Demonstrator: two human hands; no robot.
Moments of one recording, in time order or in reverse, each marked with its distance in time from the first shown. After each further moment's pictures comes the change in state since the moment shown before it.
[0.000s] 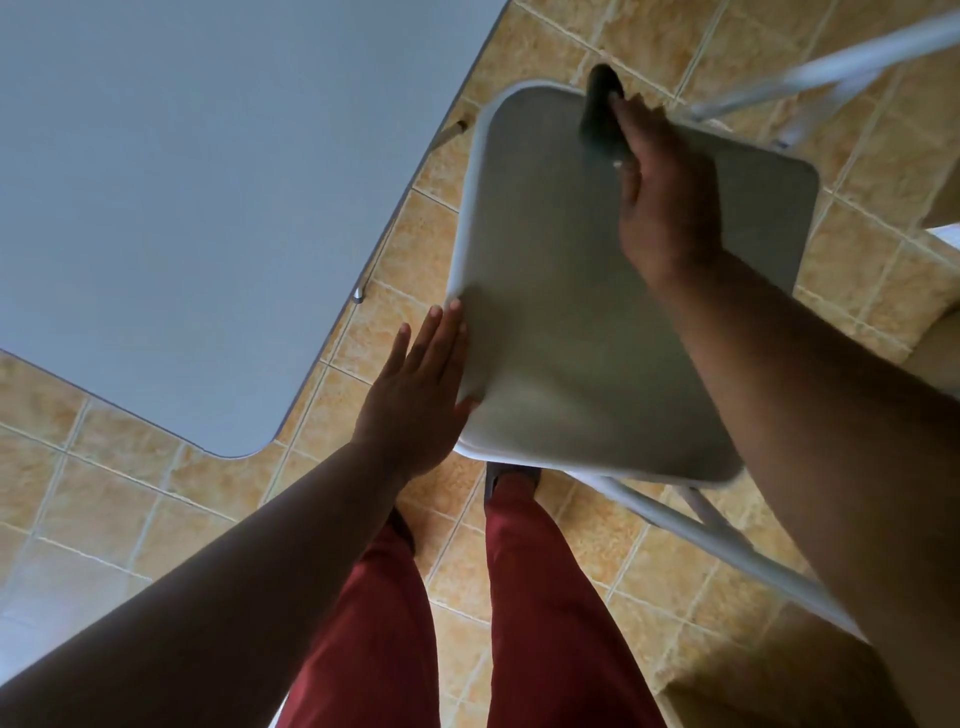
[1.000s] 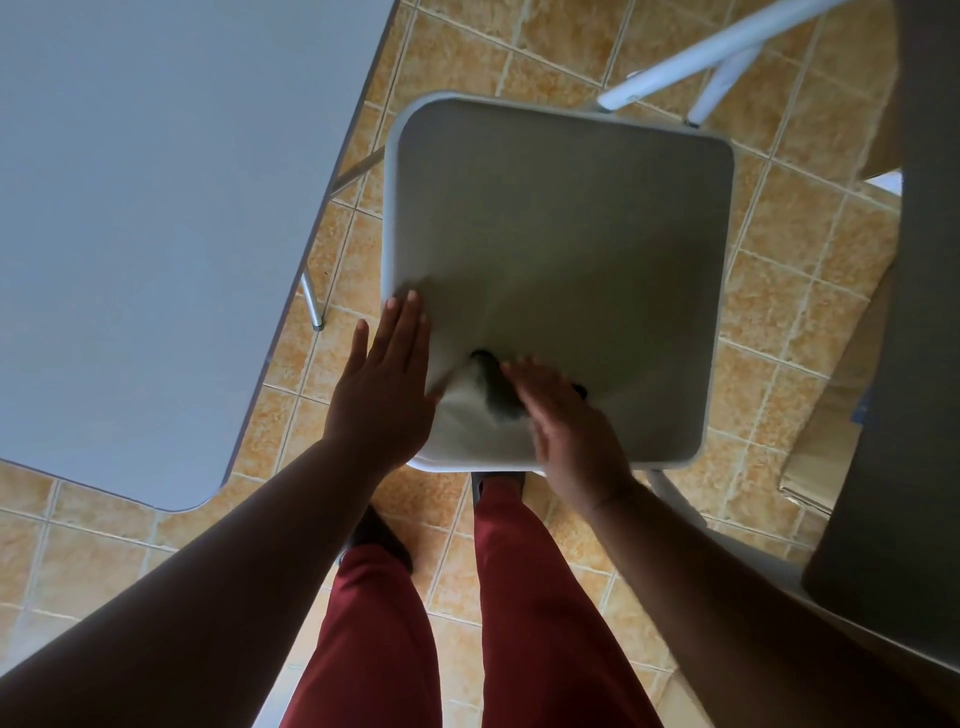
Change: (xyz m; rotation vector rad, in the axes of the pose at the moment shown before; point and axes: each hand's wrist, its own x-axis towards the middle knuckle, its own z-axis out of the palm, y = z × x) left_hand 0.034 0.017 -0.018 0.085 -0.028 0.002; right_hand -0.203 0.003 0.033 0.141 -0.185 -0.064
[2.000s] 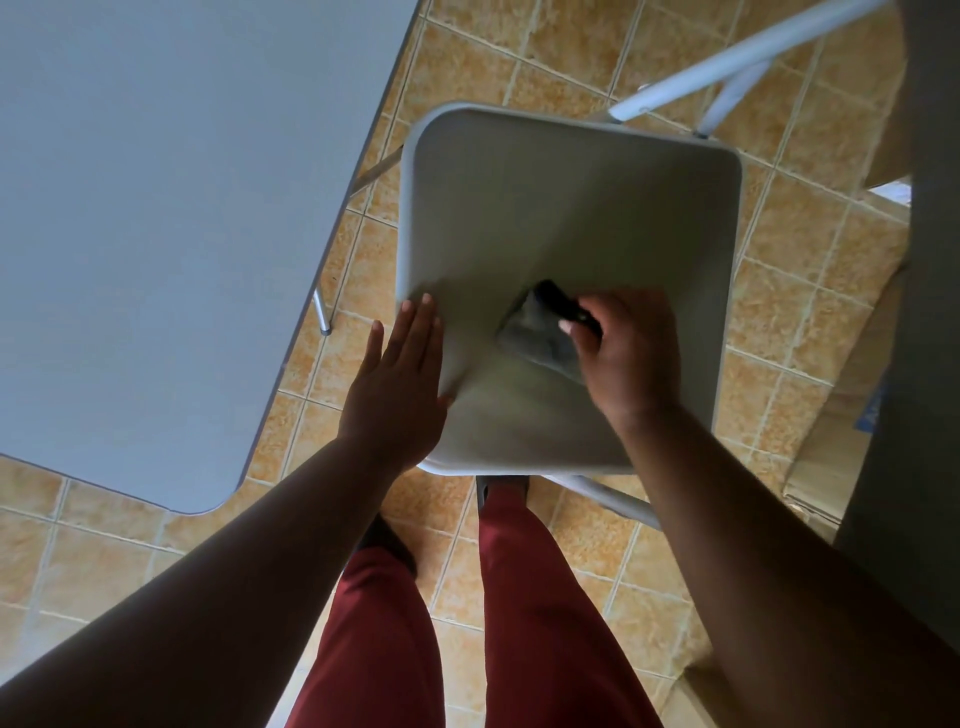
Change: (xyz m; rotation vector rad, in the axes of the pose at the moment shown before) left_hand 0.004 0.000 -0.004 0.029 -0.012 0.021; right_hand 0.073 0.022 -0.051 -0.260 0.245 0.181
